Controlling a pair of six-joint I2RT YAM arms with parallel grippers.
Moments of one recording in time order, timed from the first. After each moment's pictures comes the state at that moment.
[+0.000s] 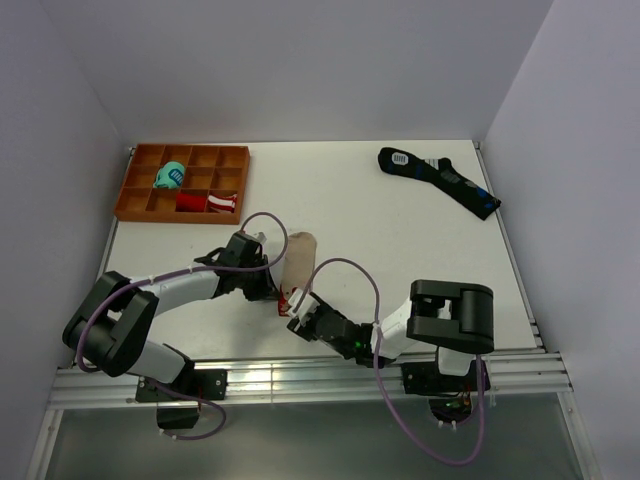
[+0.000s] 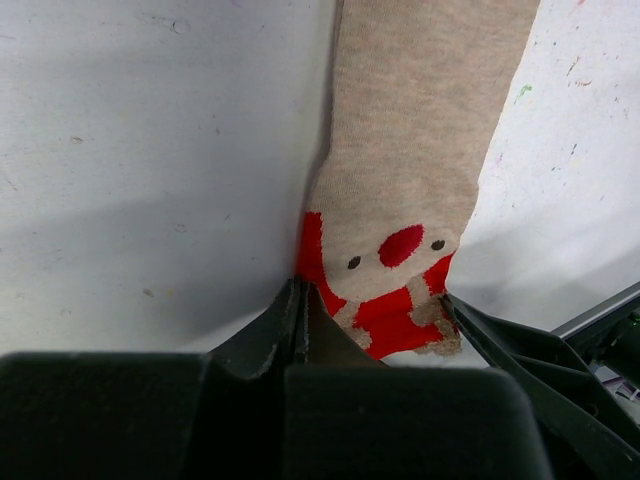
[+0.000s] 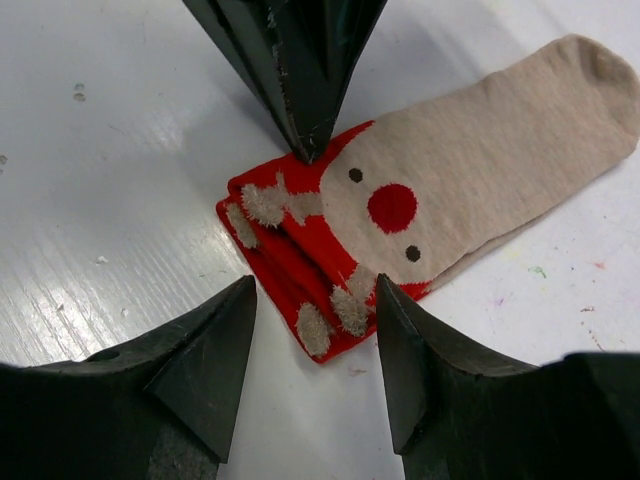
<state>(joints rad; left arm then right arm) -0.56 1.45 0.62 -0.16 0.24 -0.76 1.33 1.72 0.40 0.94 0.50 -0.06</state>
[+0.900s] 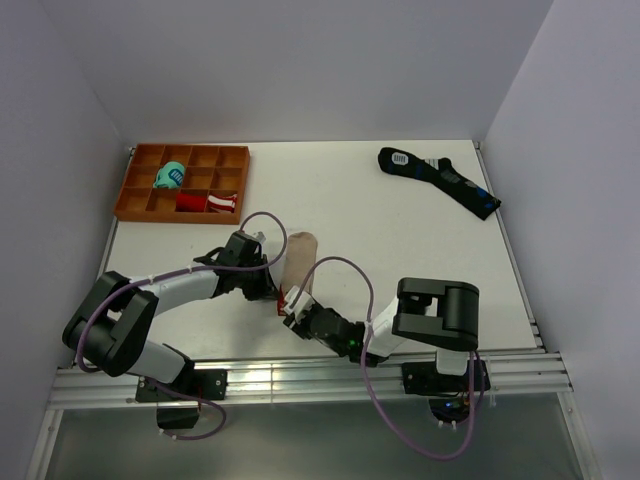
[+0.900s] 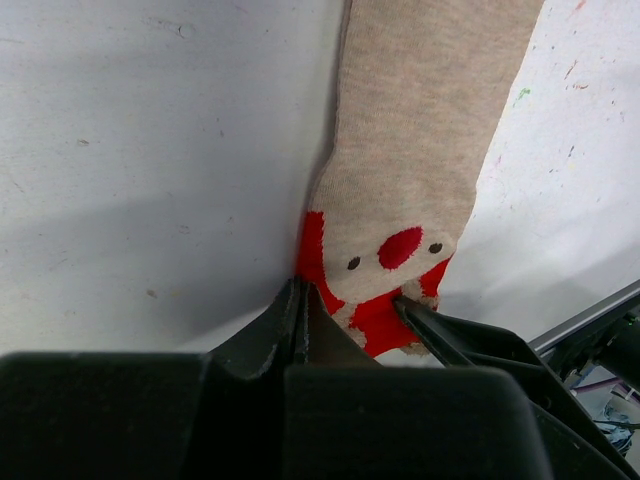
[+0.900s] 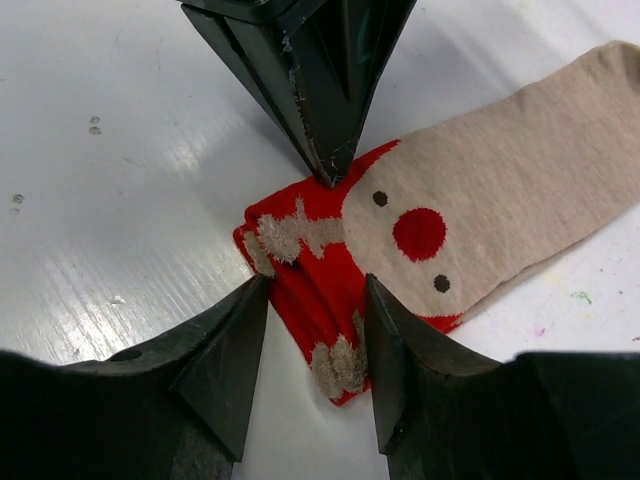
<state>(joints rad) -0.55 1.45 0.62 -0.16 0.25 -0.76 1.31 1.81 0.44 0.98 0.47 -0.02</state>
